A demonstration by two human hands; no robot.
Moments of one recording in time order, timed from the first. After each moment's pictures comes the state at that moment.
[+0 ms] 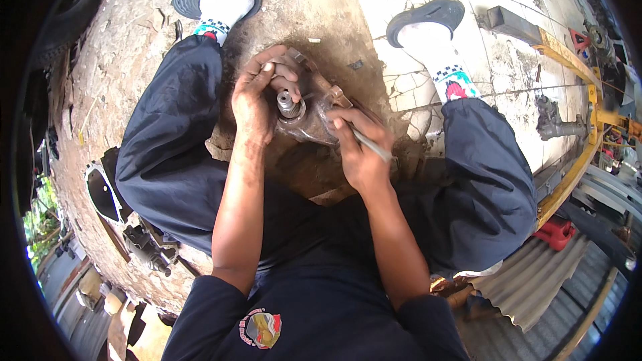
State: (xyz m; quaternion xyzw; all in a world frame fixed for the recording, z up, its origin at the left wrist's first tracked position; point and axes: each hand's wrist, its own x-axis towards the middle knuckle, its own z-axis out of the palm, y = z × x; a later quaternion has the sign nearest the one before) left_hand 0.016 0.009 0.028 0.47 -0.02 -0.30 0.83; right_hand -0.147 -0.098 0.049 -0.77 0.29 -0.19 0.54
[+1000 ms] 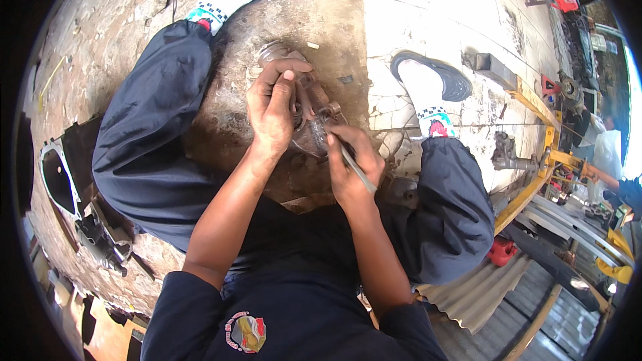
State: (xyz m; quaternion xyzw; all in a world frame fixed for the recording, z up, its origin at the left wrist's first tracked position) left_hand -0.003 -0.004 0.031 0.52 -0.07 -0.17 0.83; right_hand -0.142 -0.093 0.047 -0.86 0.24 -0.20 0.39
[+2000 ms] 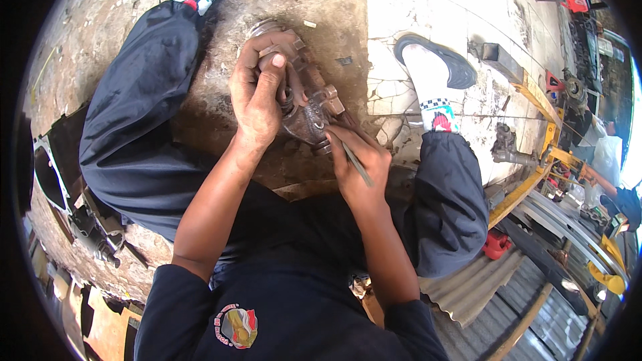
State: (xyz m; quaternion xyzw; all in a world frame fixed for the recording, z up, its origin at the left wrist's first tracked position) left_hand -0.003 0.002 0.035 0.49 -0.07 -0.16 0.86; right_hand -0.149 -0.107 0.069 -0.91 0.23 -0.07 0.35
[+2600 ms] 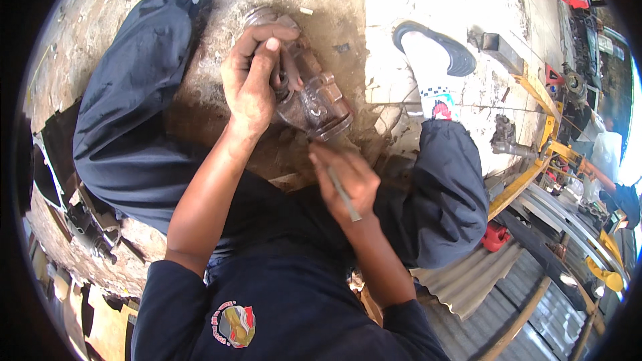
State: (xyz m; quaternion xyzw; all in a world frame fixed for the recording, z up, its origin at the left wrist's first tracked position) left_hand -0.002 0.003 0.020 0.51 -0.12 -0.14 0.84; right_hand -0.185 -0.081 0.071 -0.93 0.15 -0.10 0.32
